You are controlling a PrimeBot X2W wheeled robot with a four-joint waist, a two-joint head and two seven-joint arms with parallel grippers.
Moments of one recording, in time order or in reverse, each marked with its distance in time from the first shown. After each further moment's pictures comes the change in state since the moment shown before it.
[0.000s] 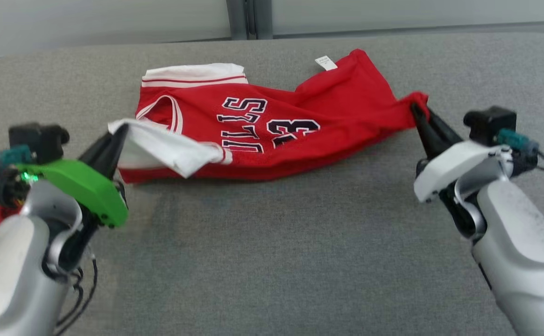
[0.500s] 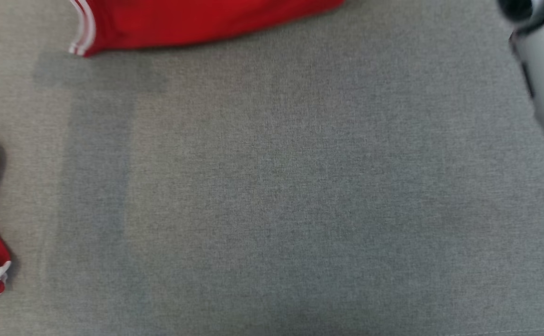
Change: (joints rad) left arm -0.875 0.057 -0.026 0.368 0.135 -0.060 -0.036; right arm -0.728 -0.019 0.067 0.052 0.030 0.000 0.005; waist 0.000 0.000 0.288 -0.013
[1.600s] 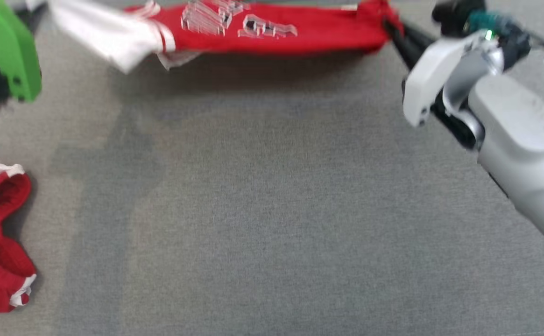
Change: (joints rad) left arm 0.085 0.164 -0.539 0.139 -0.419 -0.008 0.147; right arm 0.139 -0.123 0.578 0.263 0.346 0.000 -0.008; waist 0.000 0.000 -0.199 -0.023
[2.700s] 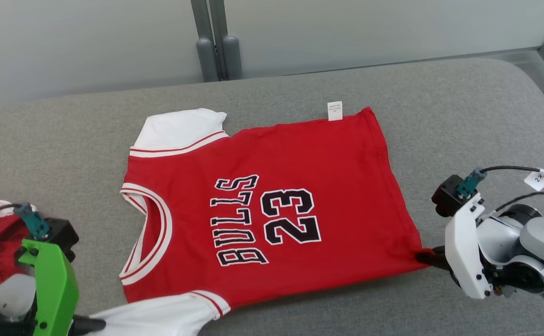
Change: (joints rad) left arm 0.639 0.523 -0.141 -0.918 -0.559 0.263 0.567; right arm 0.425 -0.472 0.254 -0.657 0.397 0.000 0.652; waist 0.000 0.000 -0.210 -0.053
